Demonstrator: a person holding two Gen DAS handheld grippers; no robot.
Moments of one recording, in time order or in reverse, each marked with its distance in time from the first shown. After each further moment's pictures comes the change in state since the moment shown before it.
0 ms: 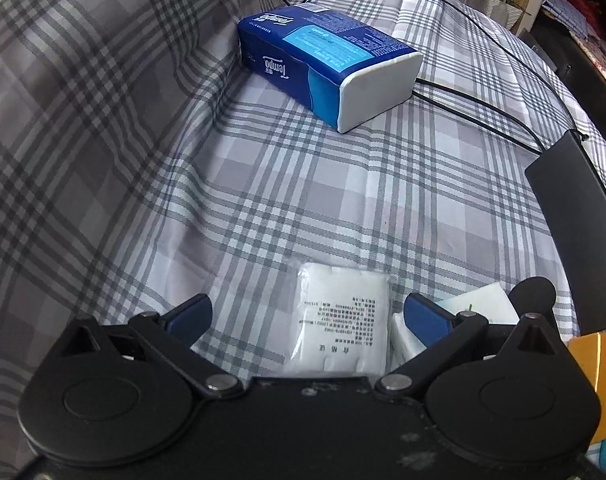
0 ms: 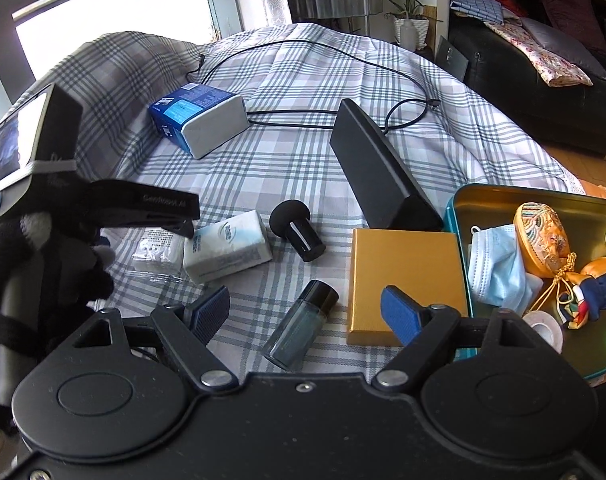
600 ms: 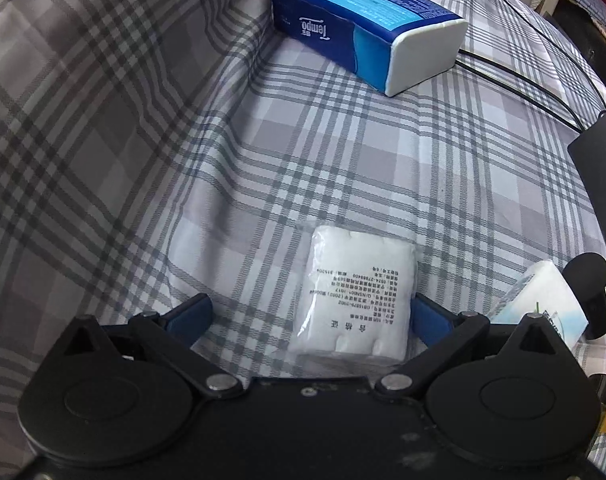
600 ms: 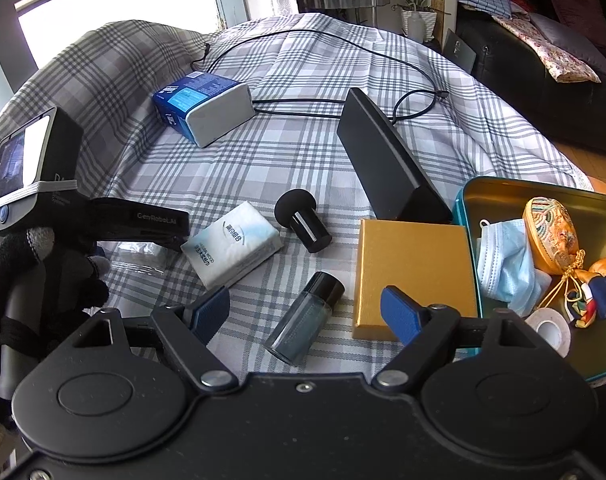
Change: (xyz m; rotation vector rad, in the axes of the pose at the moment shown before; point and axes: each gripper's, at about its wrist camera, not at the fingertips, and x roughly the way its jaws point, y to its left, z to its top) left arm 0.023 0.029 -0.015 -0.013 0.061 0.043; right arm 0.006 0.002 -0.001 -0.013 0.028 0.014
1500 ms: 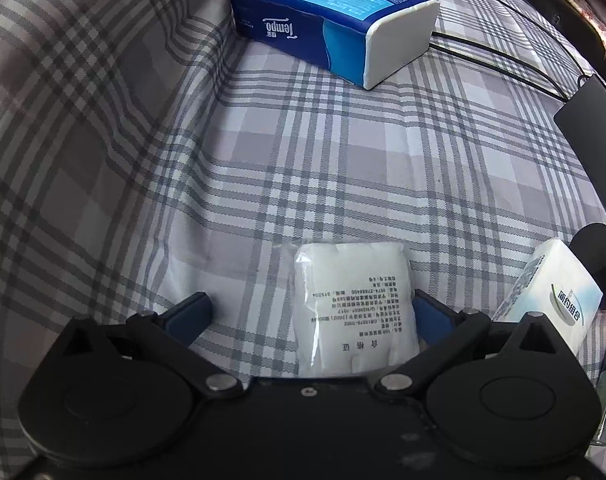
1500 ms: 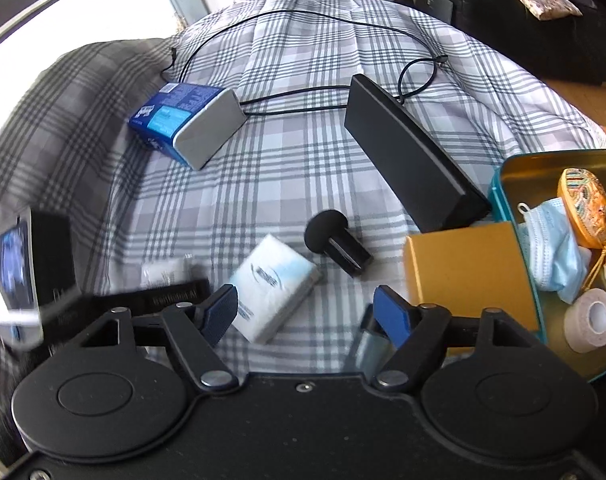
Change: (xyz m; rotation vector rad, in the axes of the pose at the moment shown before) left arm 0.014 0.001 0.006 0.150 -0.008 -0.048; right arm 0.034 0.021 0.046 0.228 0.097 0.009
